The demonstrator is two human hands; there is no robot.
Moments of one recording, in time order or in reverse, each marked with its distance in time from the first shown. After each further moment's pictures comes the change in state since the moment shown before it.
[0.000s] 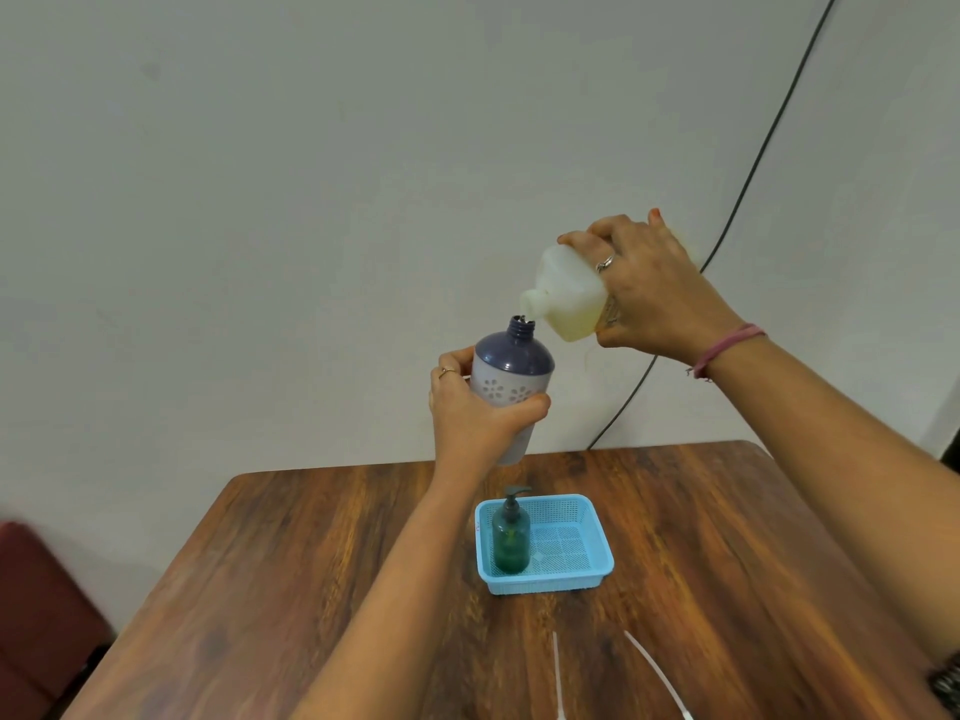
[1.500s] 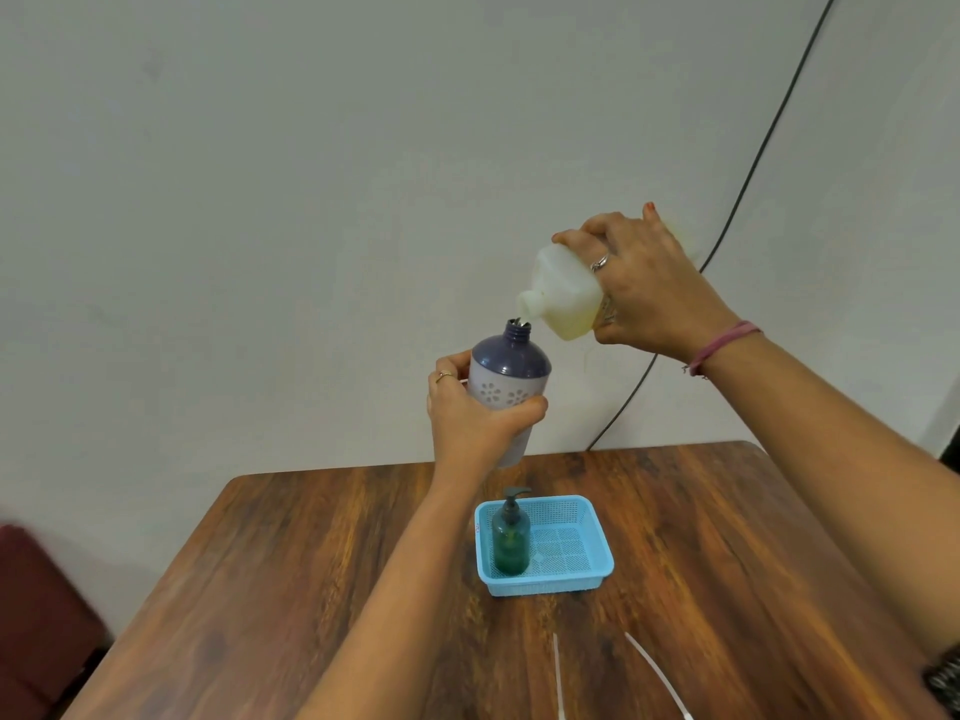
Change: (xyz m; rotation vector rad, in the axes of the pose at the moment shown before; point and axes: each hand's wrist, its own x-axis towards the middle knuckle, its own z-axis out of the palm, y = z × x) left_hand 0.002 -0.002 0.002 -0.020 0.012 -0.006; right_hand 0.004 0.001 0.000 -0.012 0.037 -0.031
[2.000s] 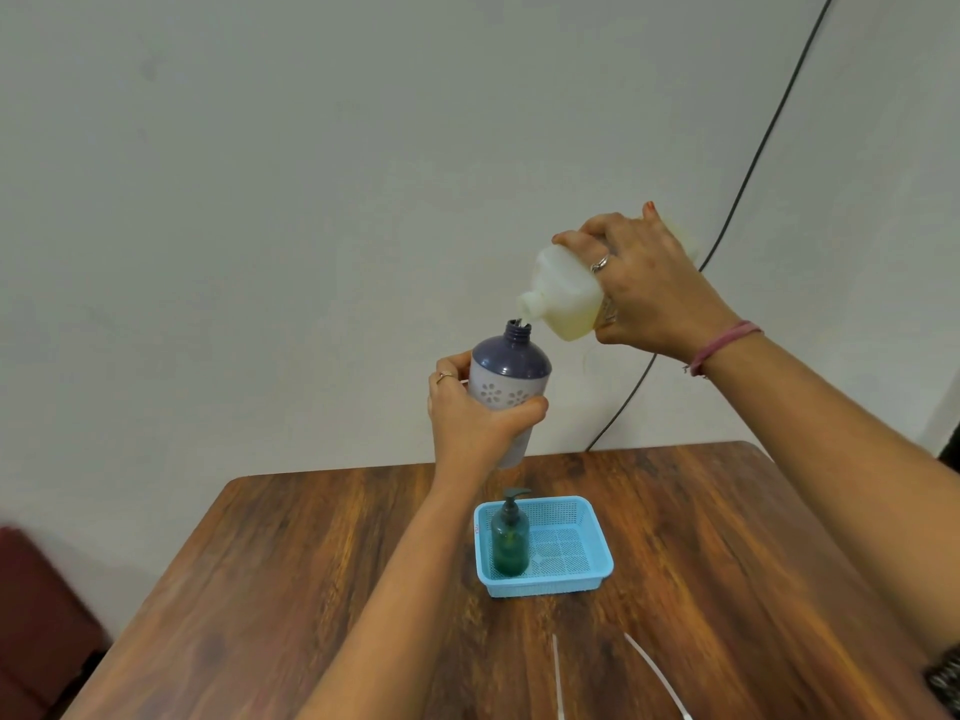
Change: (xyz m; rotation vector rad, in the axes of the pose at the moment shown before) left_hand -0.002 0.001 -0.002 -0.006 -0.005 0.001; right_hand 0.000 -0.001 -0.001 -0.007 0.013 -0.009
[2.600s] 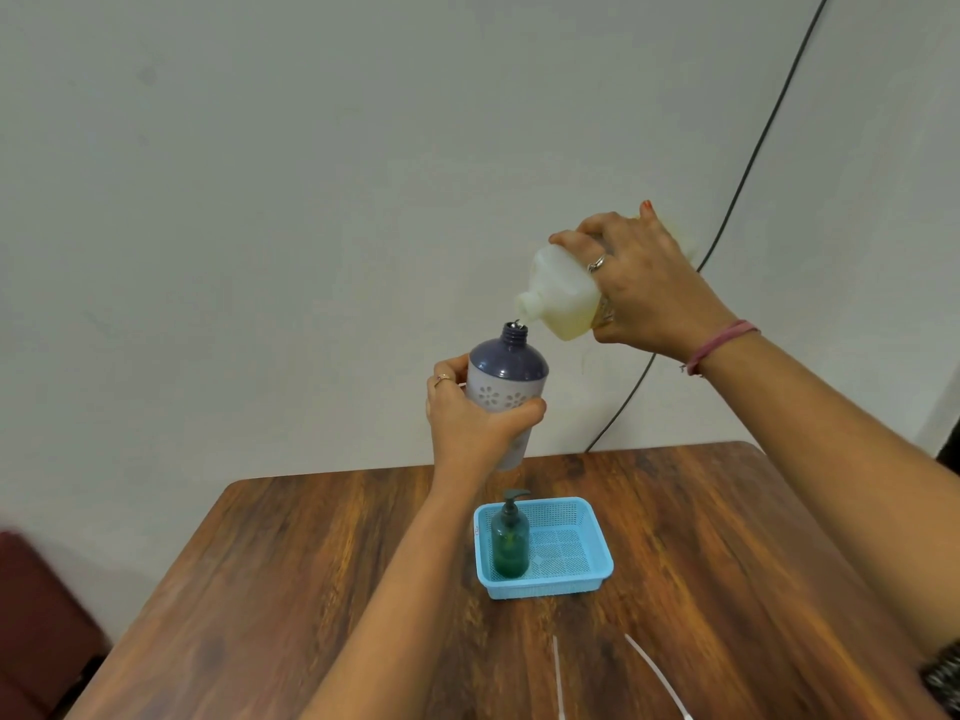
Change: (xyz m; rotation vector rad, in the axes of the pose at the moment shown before) left_hand 0.001 0.000 0.001 -0.021 0.012 -0.021; right_hand 0.003 0.002 0.002 -0.024 0.015 -0.008
